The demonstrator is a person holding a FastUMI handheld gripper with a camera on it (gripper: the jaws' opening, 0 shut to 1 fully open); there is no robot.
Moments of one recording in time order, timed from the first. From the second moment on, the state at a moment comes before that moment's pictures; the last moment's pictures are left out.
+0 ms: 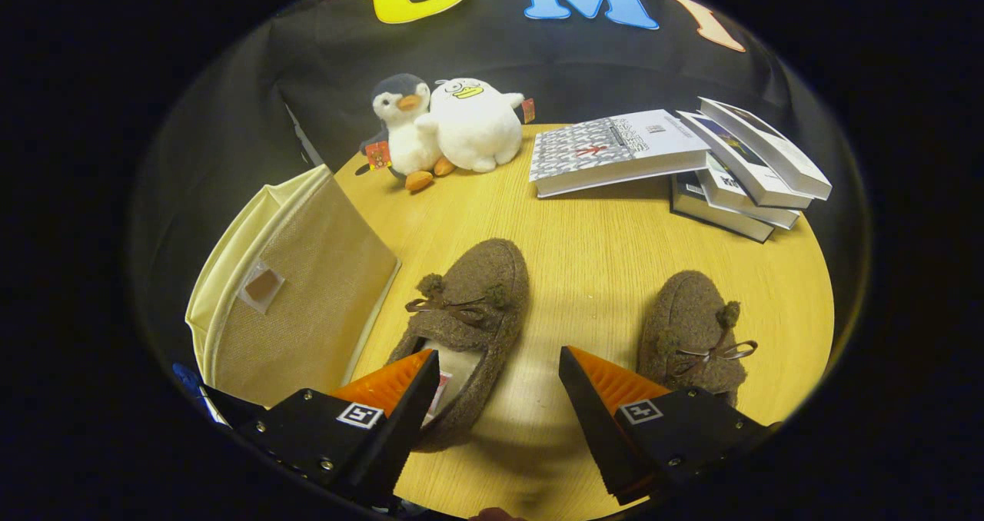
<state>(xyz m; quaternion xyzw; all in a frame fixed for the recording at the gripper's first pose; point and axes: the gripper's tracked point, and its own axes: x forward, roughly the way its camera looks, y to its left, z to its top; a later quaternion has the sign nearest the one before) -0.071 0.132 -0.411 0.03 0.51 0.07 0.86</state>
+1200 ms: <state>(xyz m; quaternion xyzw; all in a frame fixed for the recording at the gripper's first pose) -0.035 0.161 -0.377 0.11 0.52 0.06 0.85</state>
